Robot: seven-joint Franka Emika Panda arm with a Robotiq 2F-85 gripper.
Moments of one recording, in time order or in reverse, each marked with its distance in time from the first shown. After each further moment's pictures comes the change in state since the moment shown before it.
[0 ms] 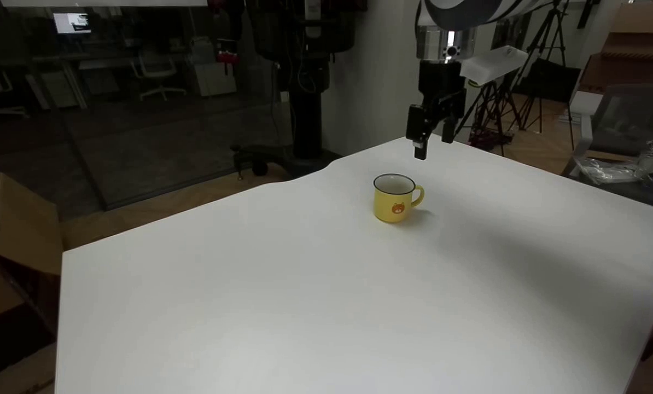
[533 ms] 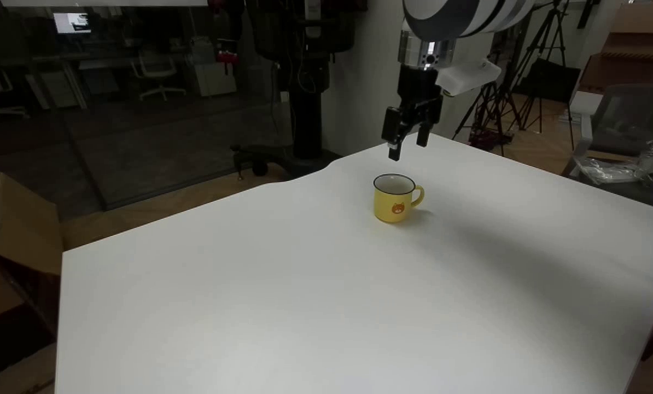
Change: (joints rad) arm -0.018 0.077 0.053 0.067 0.075 0.094 -0.035
